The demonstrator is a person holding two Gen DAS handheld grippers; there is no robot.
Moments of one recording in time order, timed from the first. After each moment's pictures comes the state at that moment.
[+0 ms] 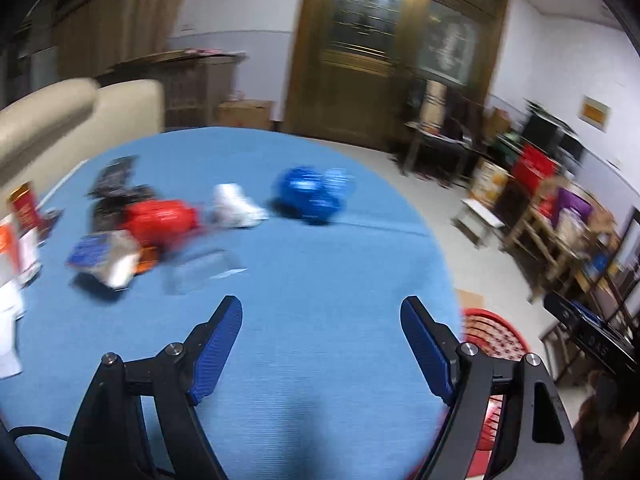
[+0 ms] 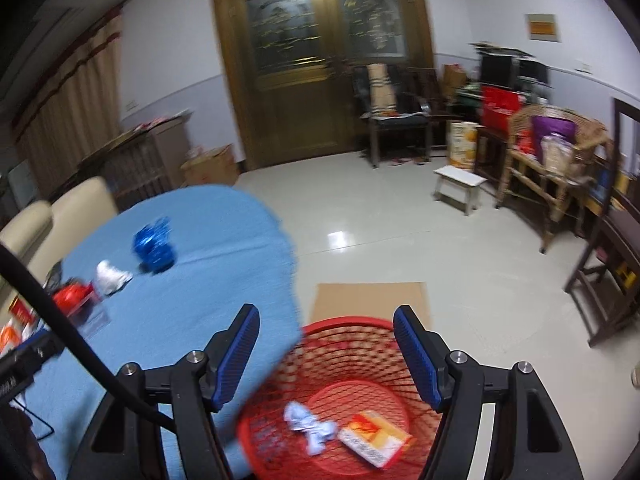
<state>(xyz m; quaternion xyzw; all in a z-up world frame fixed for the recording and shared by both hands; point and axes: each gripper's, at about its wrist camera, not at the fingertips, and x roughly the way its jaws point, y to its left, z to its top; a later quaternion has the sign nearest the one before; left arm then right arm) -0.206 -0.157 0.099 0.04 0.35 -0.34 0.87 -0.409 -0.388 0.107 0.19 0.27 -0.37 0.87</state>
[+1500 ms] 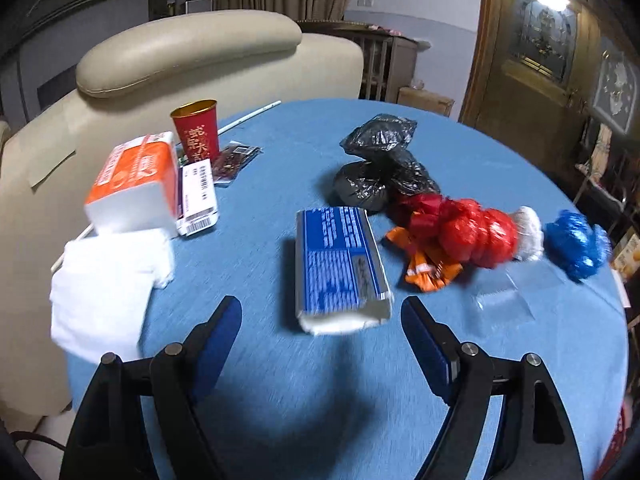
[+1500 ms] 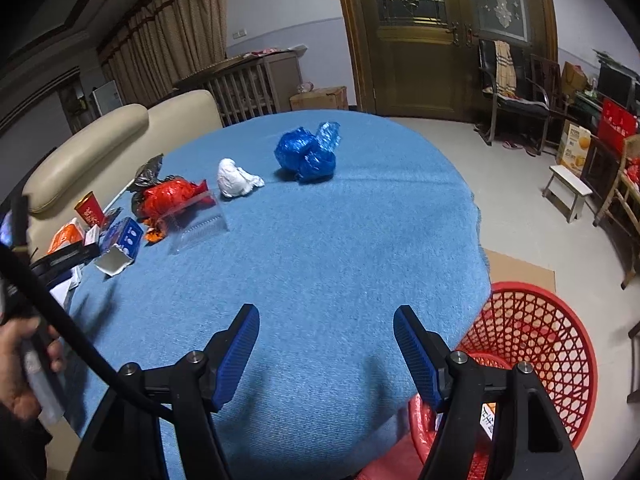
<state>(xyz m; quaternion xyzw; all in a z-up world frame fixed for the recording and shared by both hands) -0.064 -0.030 0.044 0.01 0.40 -0.06 0.91 -0.308 -0.286 0.068 0.15 0.35 -0.18 0.91</state>
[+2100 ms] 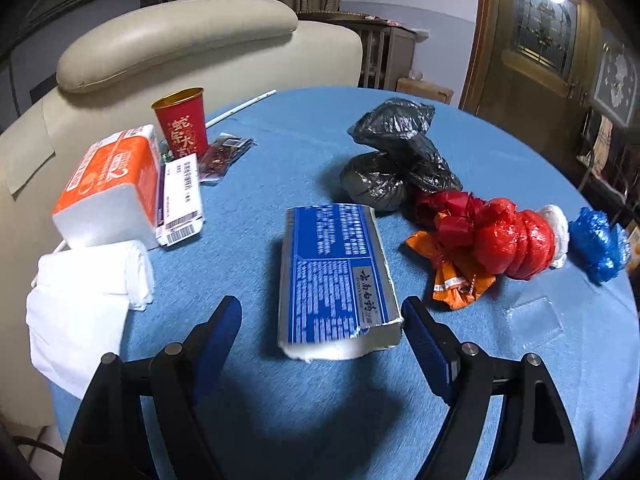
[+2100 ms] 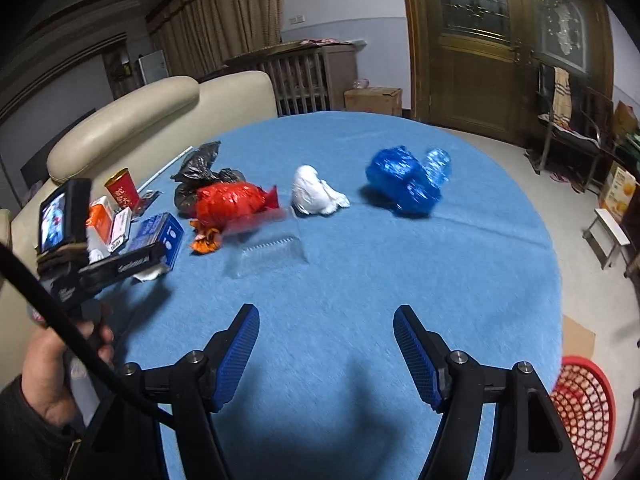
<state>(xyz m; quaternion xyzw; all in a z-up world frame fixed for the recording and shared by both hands) -0.038 -0.022 0.026 0.01 0.41 -0.07 0.91 -0.212 -0.244 0.079 0.10 0.37 -0.10 0.92</state>
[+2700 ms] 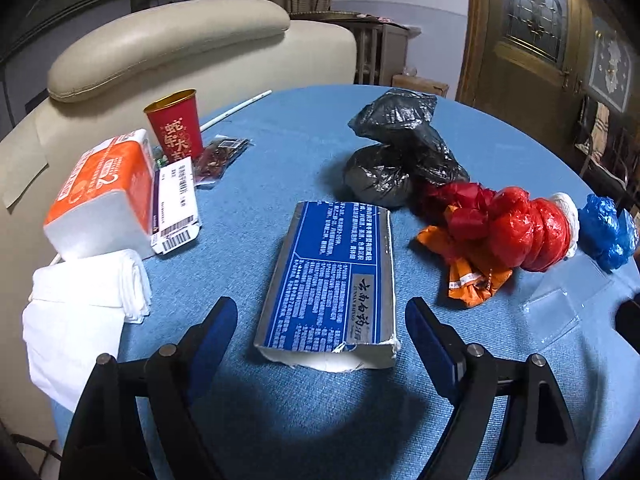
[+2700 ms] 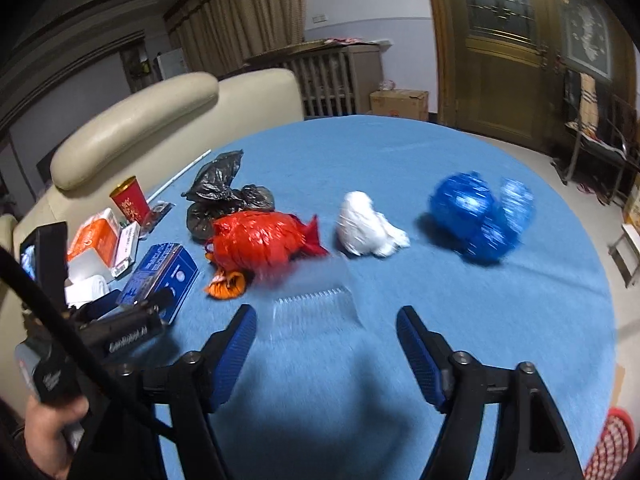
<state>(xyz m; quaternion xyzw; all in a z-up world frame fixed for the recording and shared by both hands) -0.027 -0.025 0.014 0.03 0.41 -0.08 0.91 -0.122 -0.227 0.068 0.10 0.37 -0.06 0.92</state>
